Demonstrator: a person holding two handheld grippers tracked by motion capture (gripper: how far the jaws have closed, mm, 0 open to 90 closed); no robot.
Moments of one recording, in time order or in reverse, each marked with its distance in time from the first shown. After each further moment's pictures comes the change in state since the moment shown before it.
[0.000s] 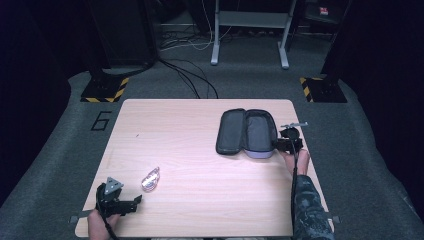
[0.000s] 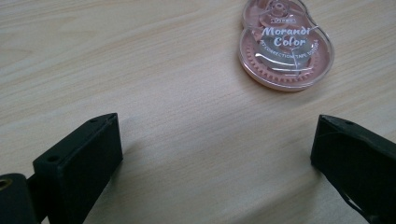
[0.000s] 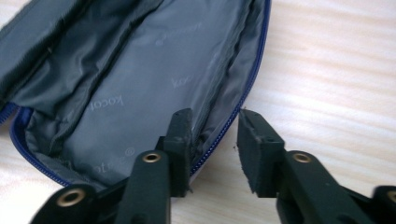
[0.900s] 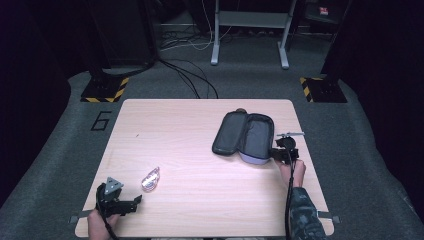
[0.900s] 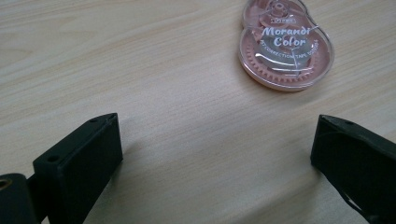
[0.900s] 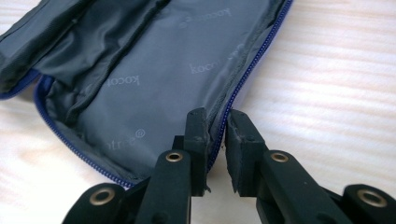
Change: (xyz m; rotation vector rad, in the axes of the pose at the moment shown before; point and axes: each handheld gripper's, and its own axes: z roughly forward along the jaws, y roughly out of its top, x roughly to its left) left arm 0.000 0.000 0.000 0.002 0.002 0.001; right arm 0.029 -0.027 -0.014 0.016 0.032 0.049
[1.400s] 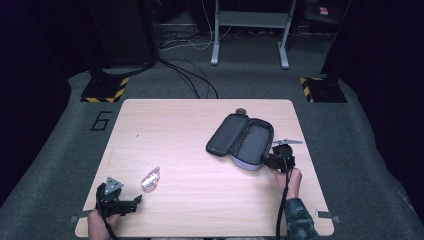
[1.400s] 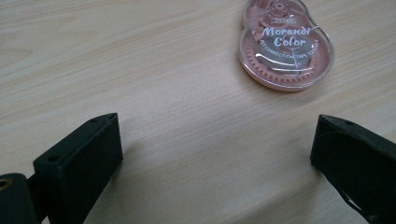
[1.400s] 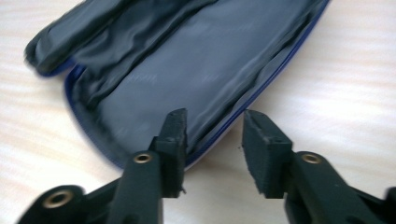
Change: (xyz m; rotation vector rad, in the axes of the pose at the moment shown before) left arm 0.000 0.000 0.000 0.000 0.000 -0.001; right arm 0.022 -0.015 -0.019 -0.051 0.035 0.002
